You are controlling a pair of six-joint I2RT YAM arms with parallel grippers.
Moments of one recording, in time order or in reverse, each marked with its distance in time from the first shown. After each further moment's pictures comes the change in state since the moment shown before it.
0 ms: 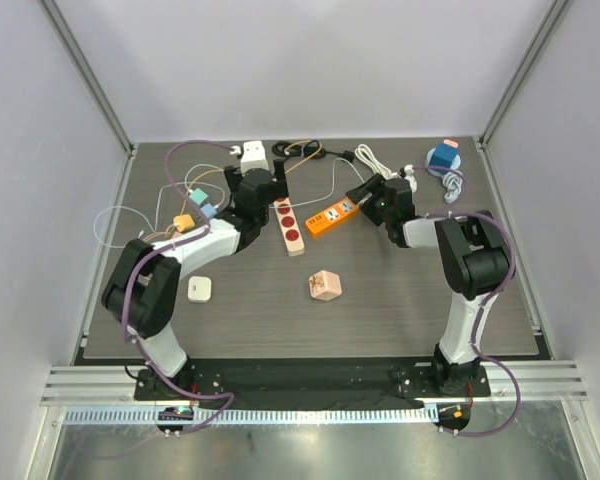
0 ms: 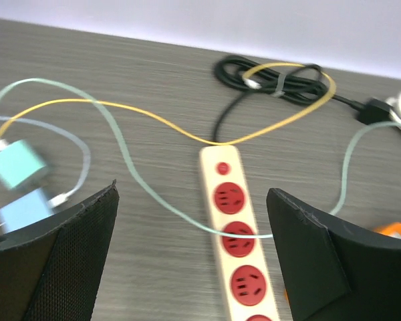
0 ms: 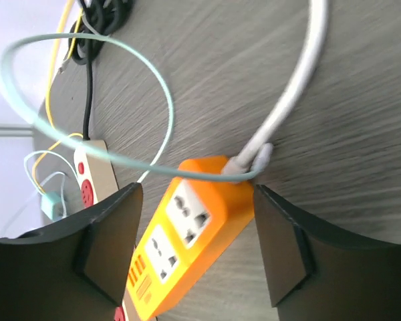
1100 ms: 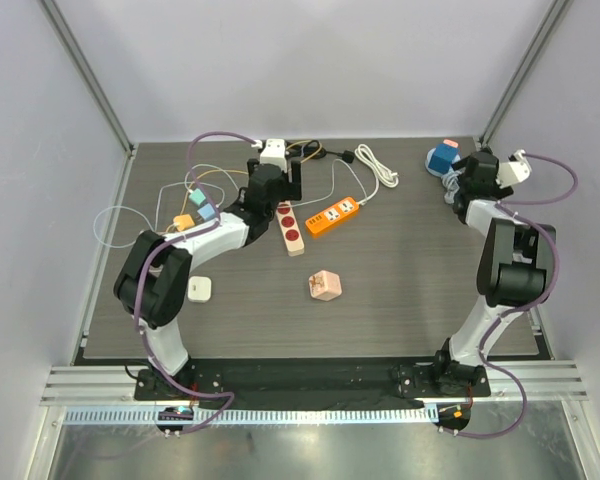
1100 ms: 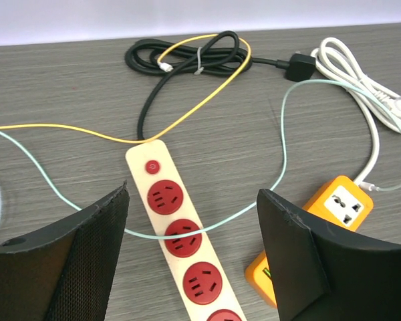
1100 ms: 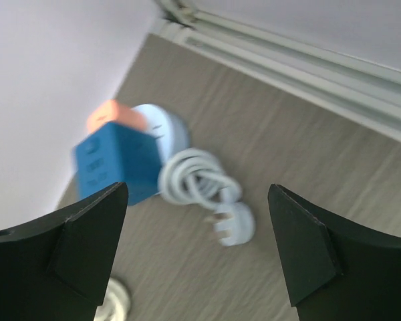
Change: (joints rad) left arm -0.018 0.106 0.104 -0.002 0.254 0.084; right arm -0.398 -0.163 0.157 -0.251 0.513 -0.160
